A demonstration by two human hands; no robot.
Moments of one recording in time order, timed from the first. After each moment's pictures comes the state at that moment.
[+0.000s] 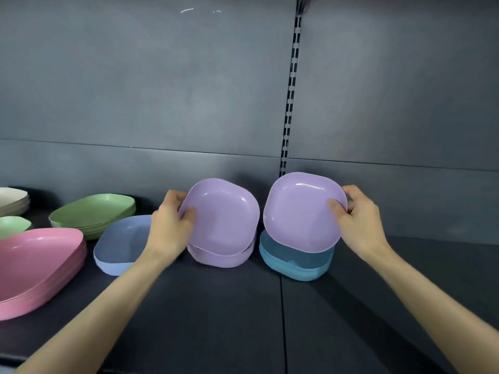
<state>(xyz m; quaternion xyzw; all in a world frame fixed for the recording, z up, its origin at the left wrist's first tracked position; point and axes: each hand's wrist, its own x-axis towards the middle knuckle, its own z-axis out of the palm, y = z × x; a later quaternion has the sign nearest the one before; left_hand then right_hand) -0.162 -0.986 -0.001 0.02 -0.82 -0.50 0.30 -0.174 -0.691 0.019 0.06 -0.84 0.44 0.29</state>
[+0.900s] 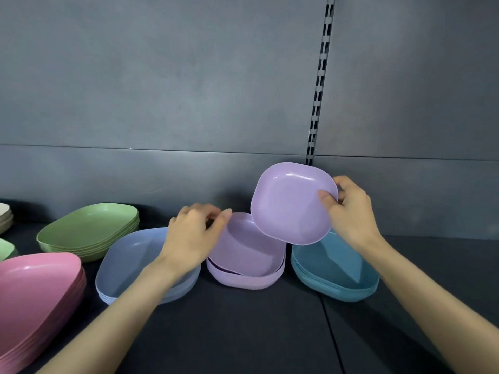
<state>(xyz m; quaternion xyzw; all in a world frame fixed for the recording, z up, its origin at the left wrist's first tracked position) -0.213 -1.016 -0.010 -0.07 -0.92 -0.31 0.25 -0.223 -0.761 0.019 0.06 -0.84 0.46 0.28</state>
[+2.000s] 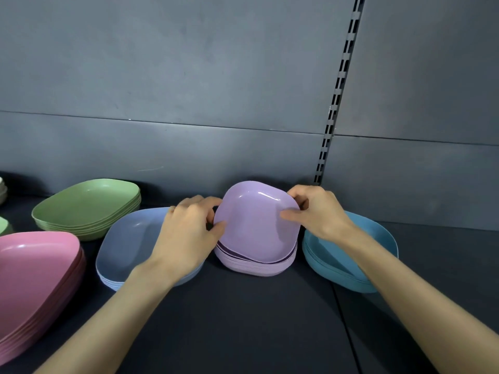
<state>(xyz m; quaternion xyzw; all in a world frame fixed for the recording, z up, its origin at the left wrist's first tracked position) -0.200 -1.028 -0.024 -0.10 -0.92 -0.26 0.26 -0.251 -0.803 -0.008 0.13 -0.93 0.32 0.11</state>
